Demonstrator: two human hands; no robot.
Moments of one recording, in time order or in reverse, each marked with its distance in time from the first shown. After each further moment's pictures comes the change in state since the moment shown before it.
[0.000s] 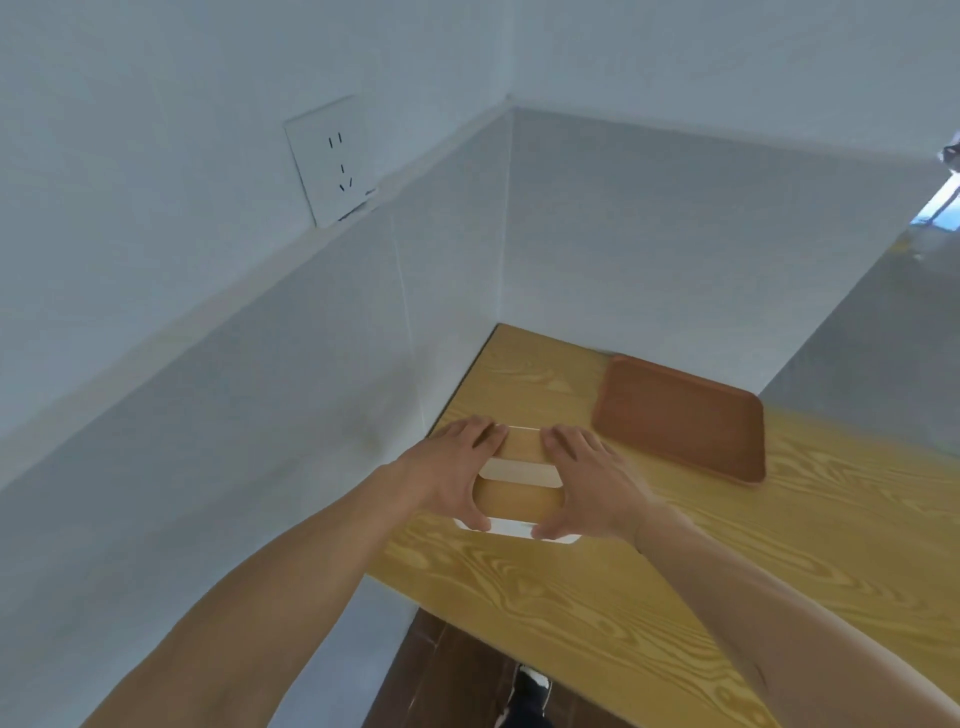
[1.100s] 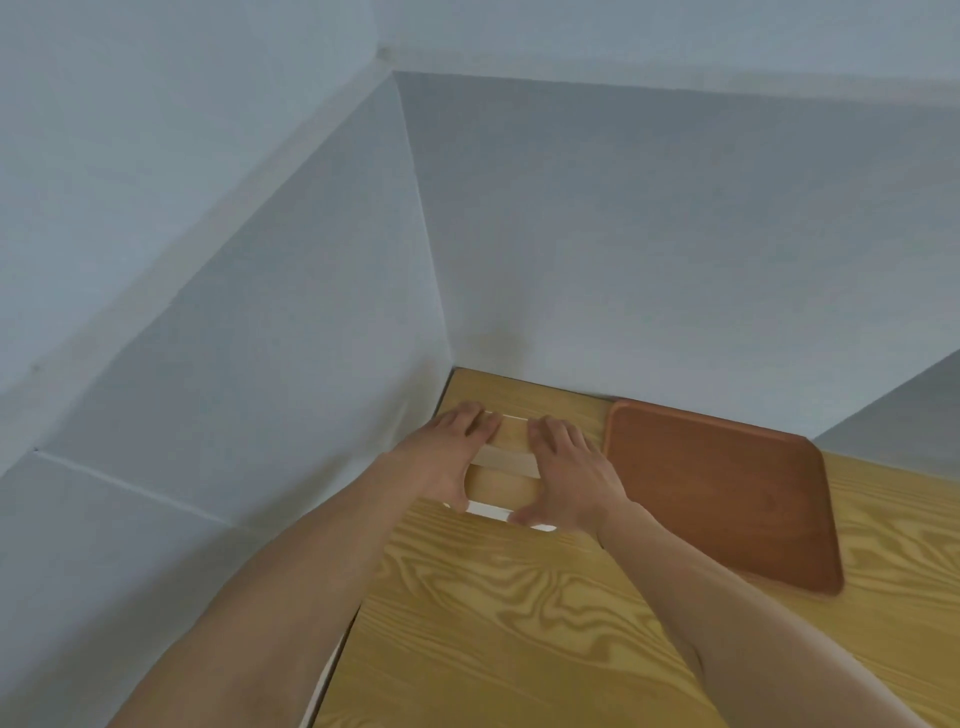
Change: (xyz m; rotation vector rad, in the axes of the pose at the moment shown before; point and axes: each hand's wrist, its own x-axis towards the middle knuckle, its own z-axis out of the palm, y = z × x) left_hand 0.279 -0.107 -0.021 0.072 -0.181 0.062; right_hand 0.225 0.136 0.036 0.135 -0.037 0.206
